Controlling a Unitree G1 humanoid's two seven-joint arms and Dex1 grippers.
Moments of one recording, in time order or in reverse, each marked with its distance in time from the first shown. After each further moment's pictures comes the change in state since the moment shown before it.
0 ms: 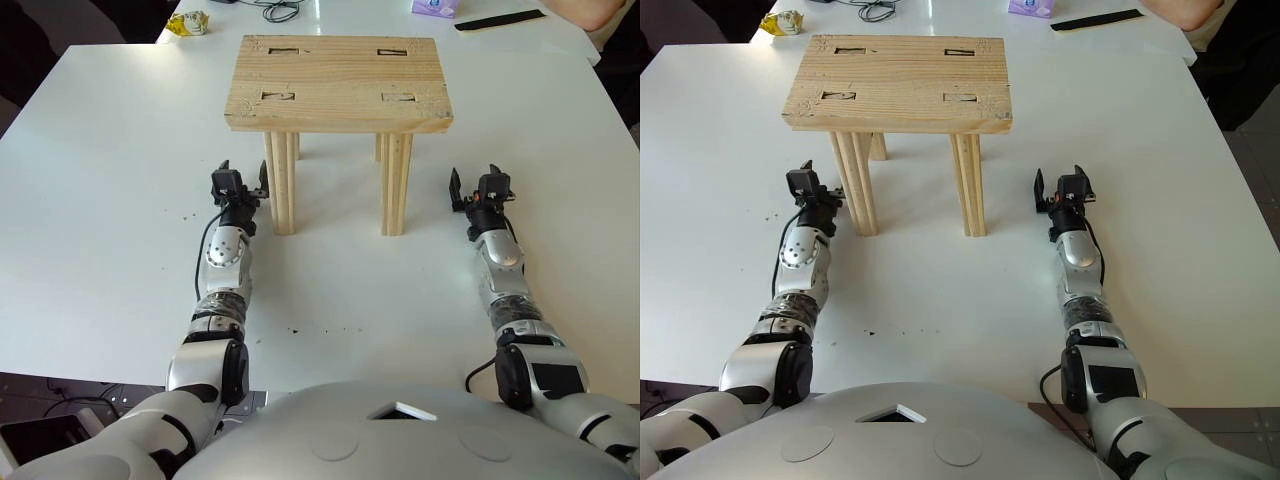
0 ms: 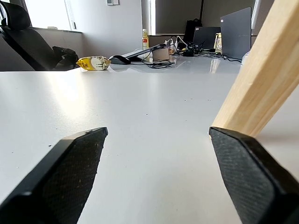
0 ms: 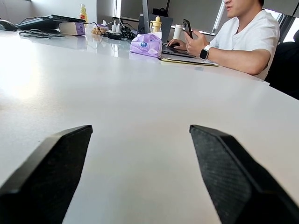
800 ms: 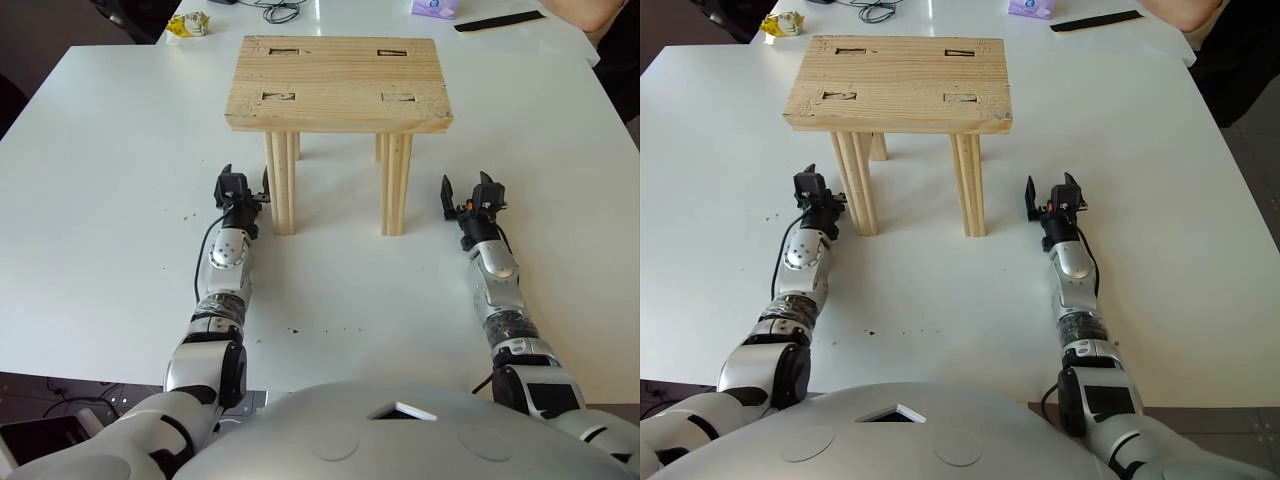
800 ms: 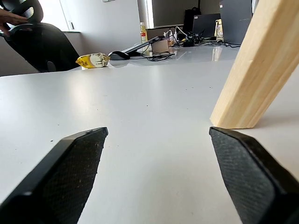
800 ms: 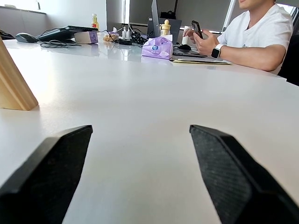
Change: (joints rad) left arm 0.007 -0.002 -0.033 0.017 0.053 0.010 0.072; right arm 0.092 0.030 0.039 -0.141 0.058 0.036 0.036
